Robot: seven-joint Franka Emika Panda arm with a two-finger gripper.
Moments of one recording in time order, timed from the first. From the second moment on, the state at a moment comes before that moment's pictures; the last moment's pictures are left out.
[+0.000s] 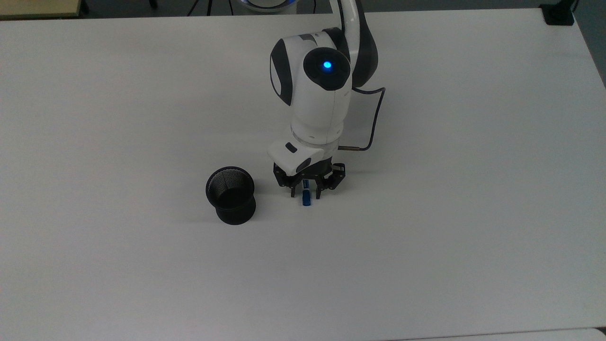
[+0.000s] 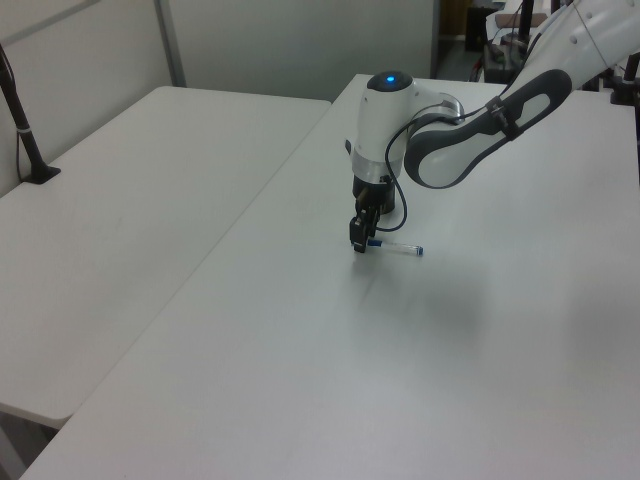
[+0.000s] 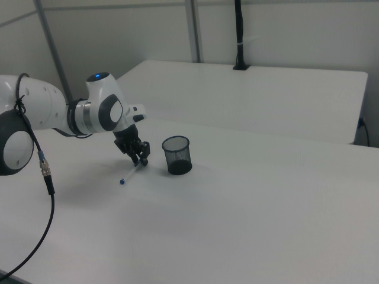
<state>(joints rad) 0.11 0.59 0.11 -1.60 -0.23 2.34 0.35</state>
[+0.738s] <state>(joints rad) 0.11 0.58 0.10 -1.52 -0.24 2.34 0.37</state>
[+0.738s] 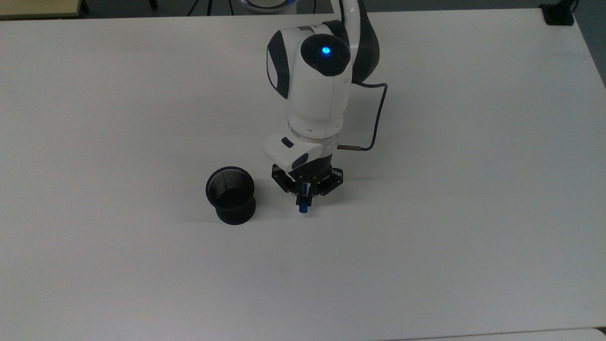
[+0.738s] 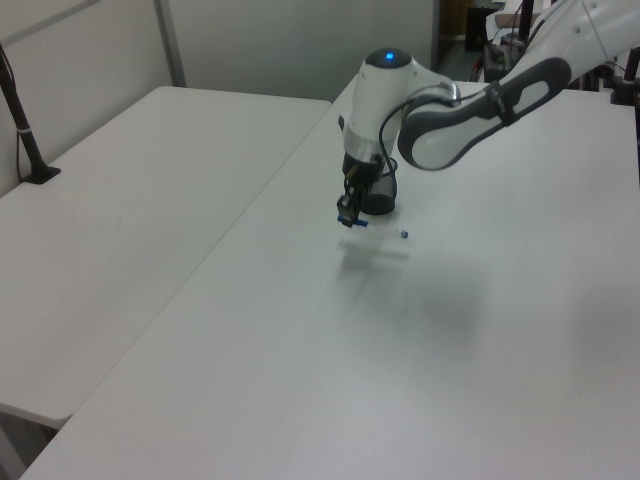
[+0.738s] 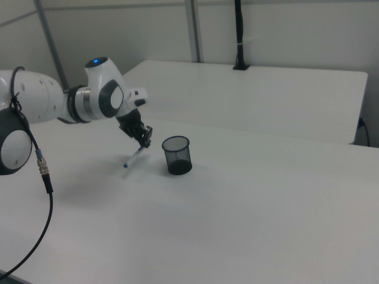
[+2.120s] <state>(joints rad) -0.06 0.52 0.03 -1.53 -0.29 2.65 0.51</state>
